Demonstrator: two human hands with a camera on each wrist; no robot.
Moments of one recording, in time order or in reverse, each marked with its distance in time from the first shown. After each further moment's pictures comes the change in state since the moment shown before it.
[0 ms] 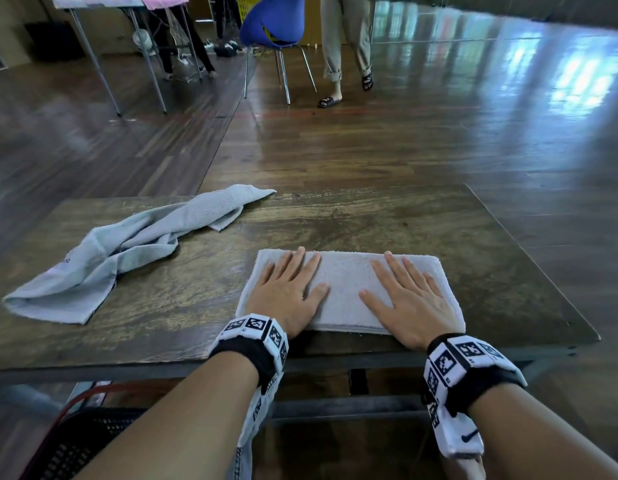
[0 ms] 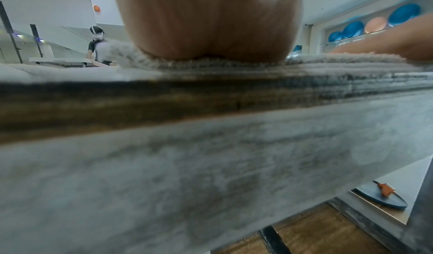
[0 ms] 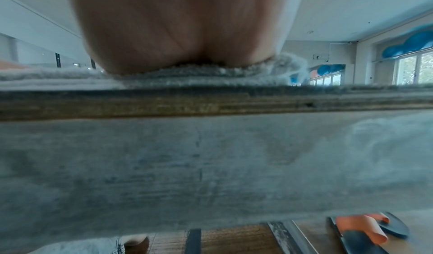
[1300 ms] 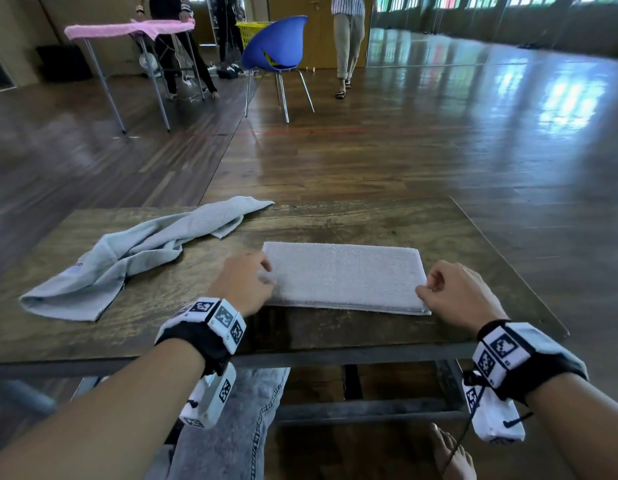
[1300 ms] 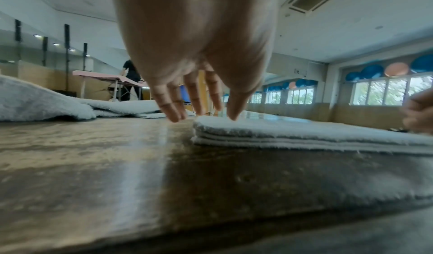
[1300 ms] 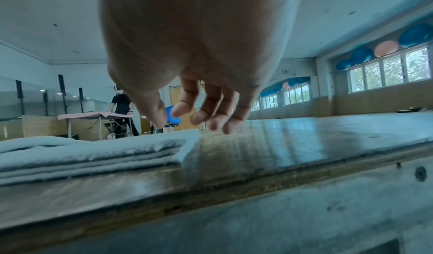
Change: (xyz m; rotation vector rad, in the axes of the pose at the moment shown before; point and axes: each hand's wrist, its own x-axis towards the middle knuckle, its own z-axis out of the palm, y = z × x) left_hand -0.022 -0.031 -0.057 -0.234 0.195 -0.162; right_hand -0.030 0.049 -0.059 0.232 0.270 0.181
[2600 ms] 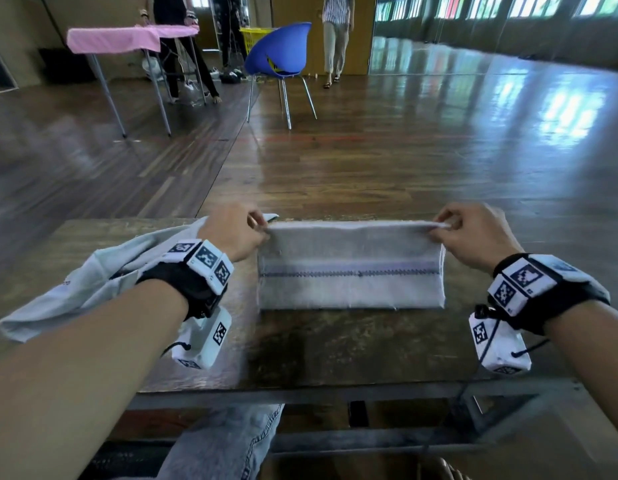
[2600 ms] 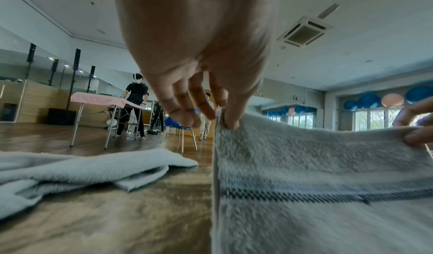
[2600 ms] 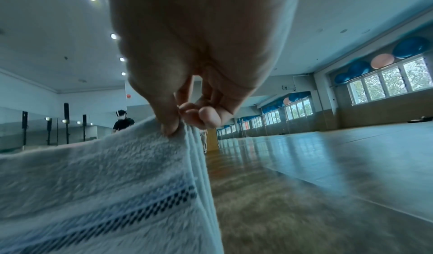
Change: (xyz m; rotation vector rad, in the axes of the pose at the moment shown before) left_hand 0.078 0.013 -0.073 -0.016 0.186 0.071; right_hand 0.090 -0.050 -0.056 0.067 0.182 -0.113
